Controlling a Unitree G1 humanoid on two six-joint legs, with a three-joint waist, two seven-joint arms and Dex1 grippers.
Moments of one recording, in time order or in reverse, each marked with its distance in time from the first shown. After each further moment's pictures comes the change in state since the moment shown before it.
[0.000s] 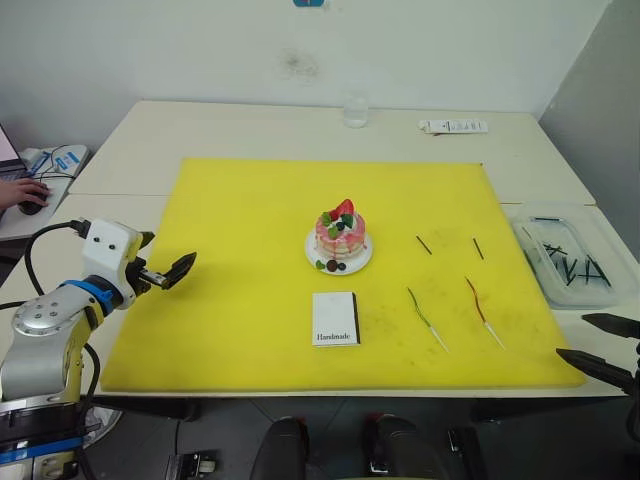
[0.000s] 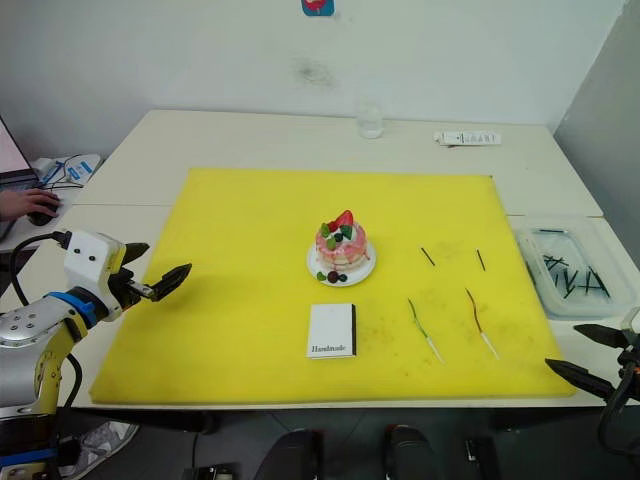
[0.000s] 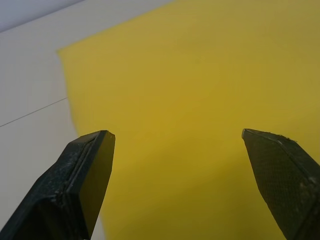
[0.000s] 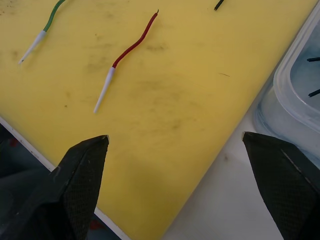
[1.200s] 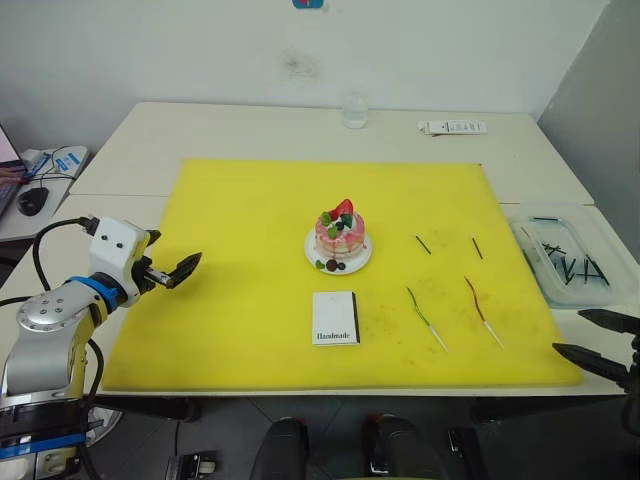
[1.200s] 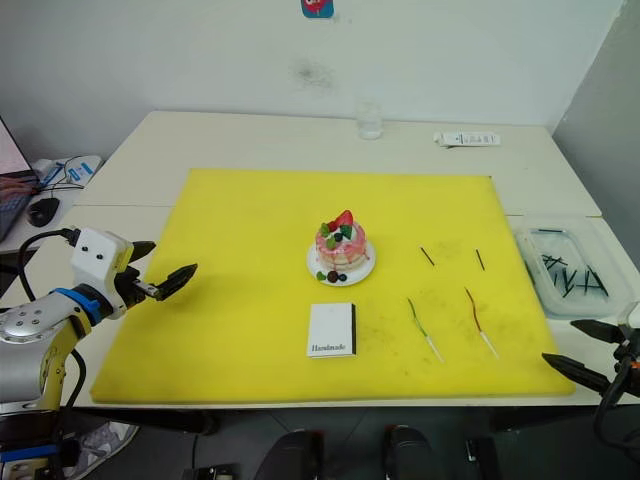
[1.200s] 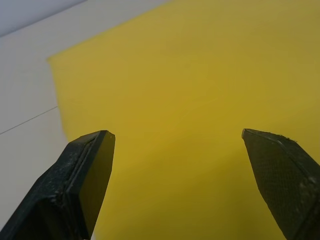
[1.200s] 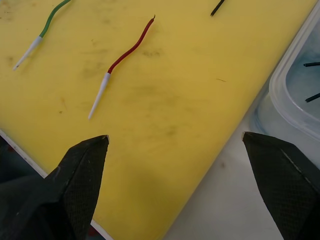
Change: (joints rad) left arm -0.020 0.003 -0.023 0.008 0.017 -0.019 -0.034; right arm -0.043 -0.003 0.040 0.039 0.000 -0.017 -0.005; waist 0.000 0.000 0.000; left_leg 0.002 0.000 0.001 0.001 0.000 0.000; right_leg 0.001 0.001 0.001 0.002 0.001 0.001
